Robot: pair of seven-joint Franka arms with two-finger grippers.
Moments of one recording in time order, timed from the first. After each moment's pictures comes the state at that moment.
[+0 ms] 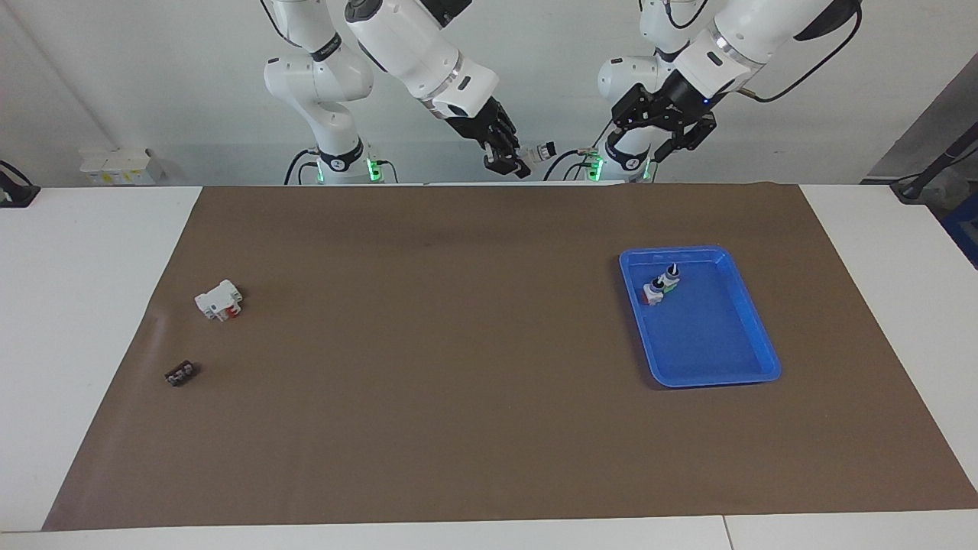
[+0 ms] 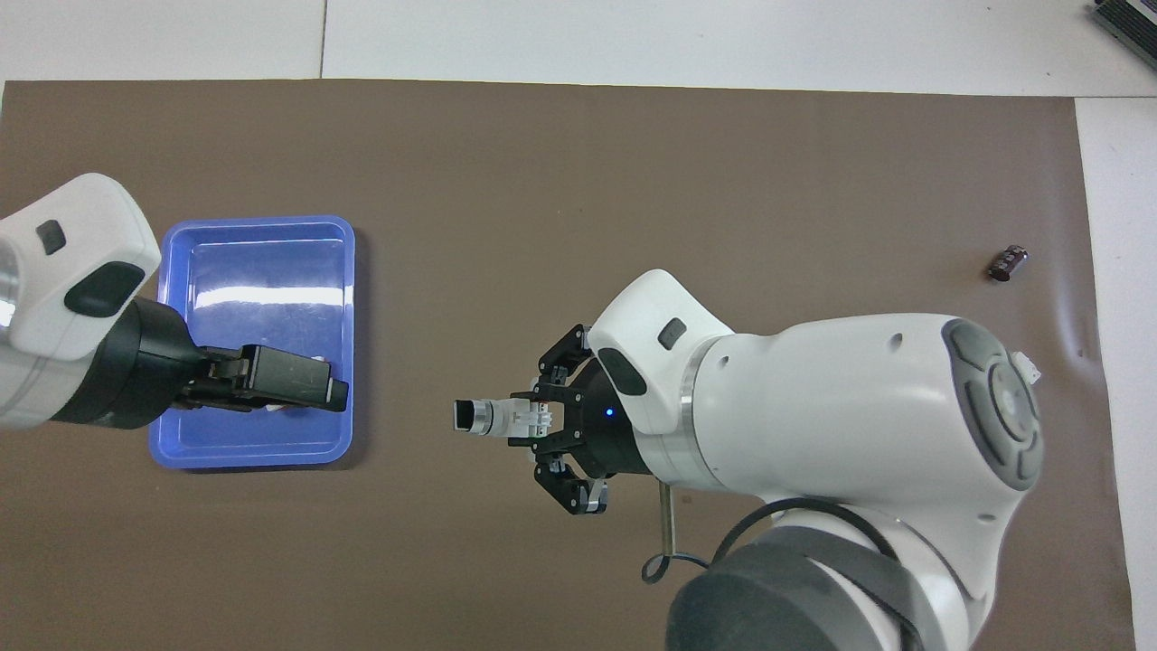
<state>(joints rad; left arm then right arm) -0.10 -0.16 -0.14 -1.66 -0.45 1.45 -0.19 0.02 -0.09 0.54 -1.86 0.68 2.07 -1.18</state>
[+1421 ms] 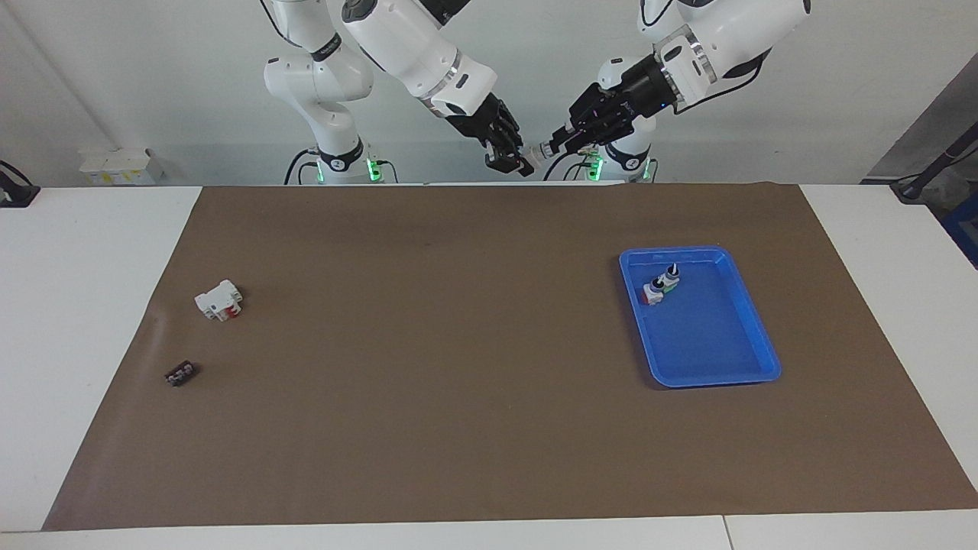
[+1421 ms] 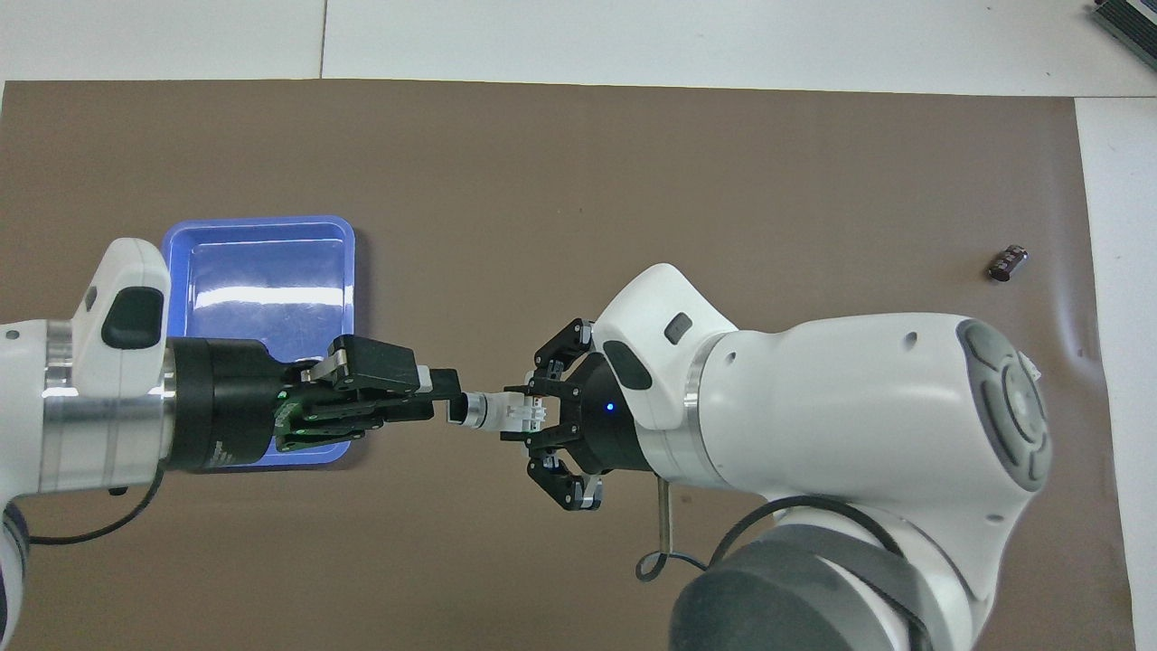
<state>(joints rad) -0.10 -0.33 -0.18 -2.01 -0.93 1.87 -0.39 0.02 -0.09 0.54 -1.86 0.72 2.09 -1.18</state>
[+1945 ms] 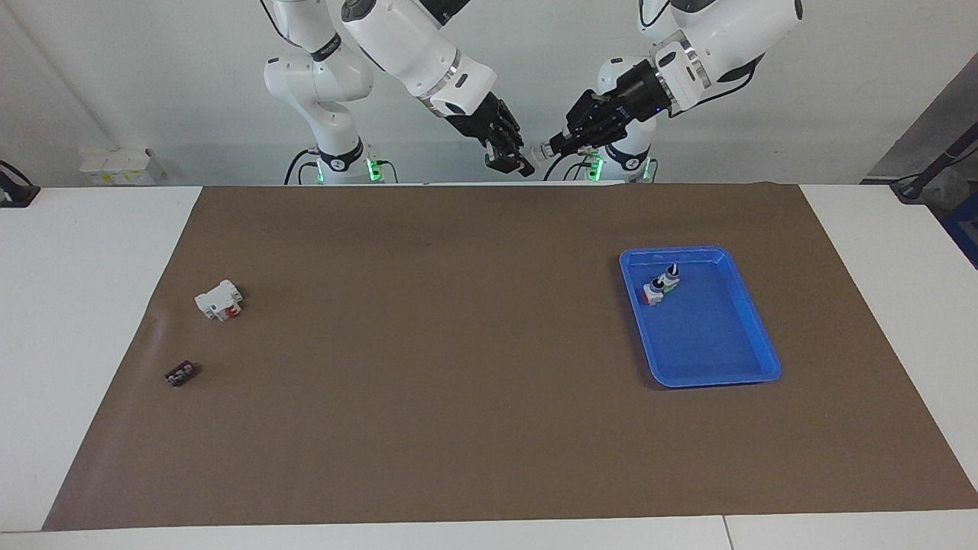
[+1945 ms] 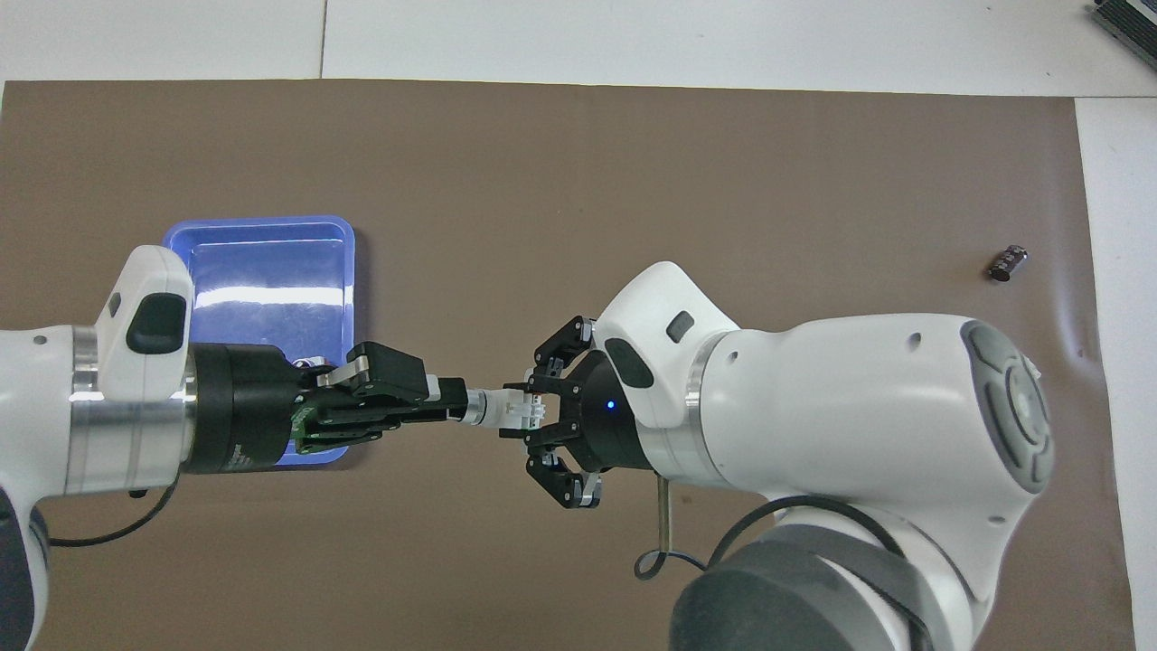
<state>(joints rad) -0.12 -0.33 -0.18 -2.03 -0.94 1.87 -0.39 0.02 -0.09 0.54 -1.86 0.72 2.10 -1.17</state>
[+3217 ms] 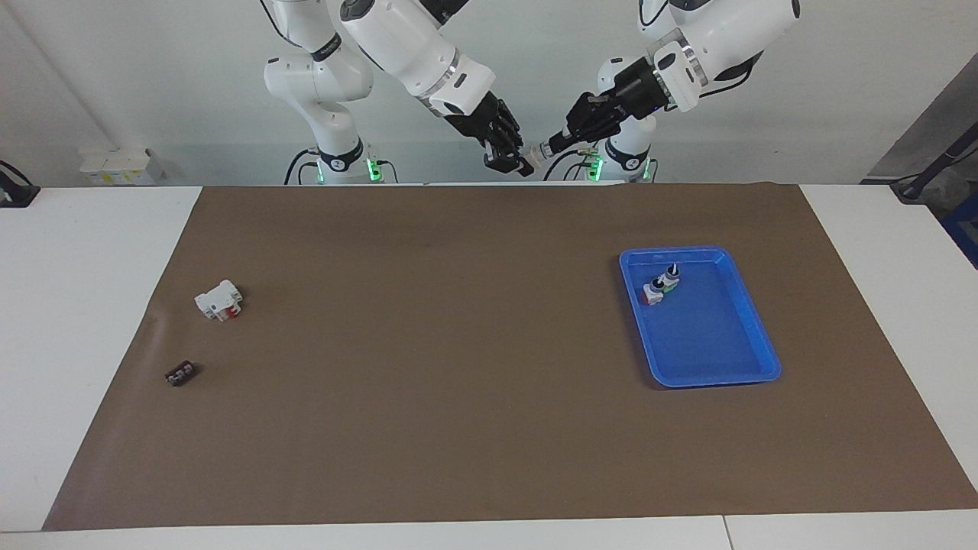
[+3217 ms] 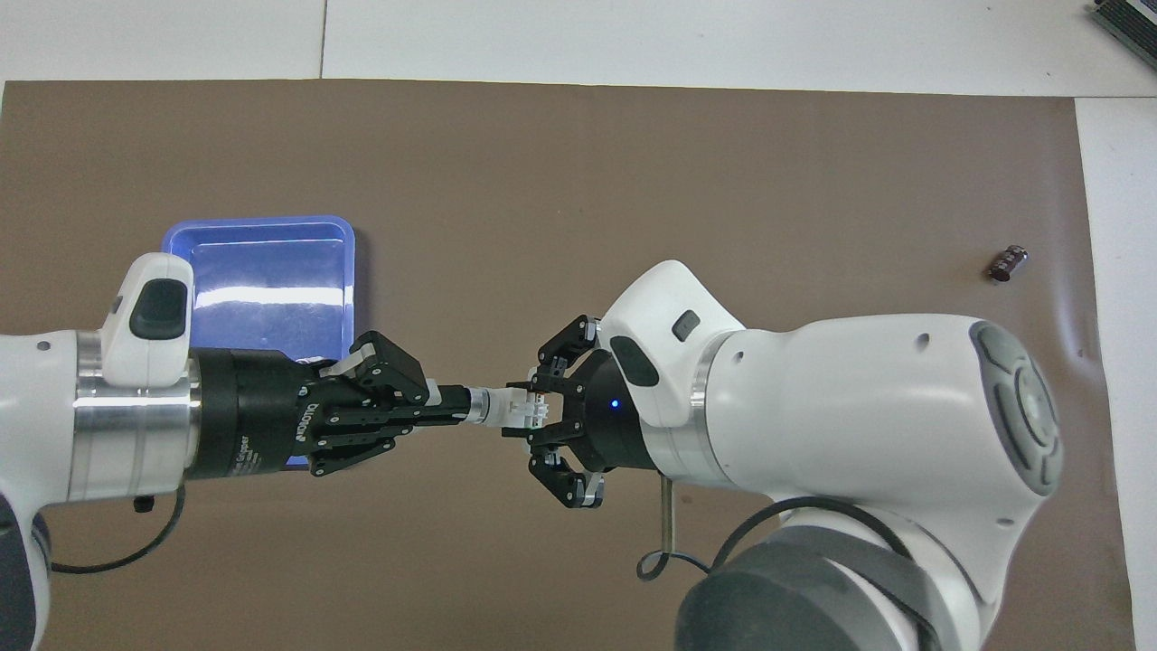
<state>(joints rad) -0.12 -0.33 -0.19 -2.02 -0.93 1.87 -0.74 0.02 -0.10 0.54 -1.86 0.72 2.10 -1.16</state>
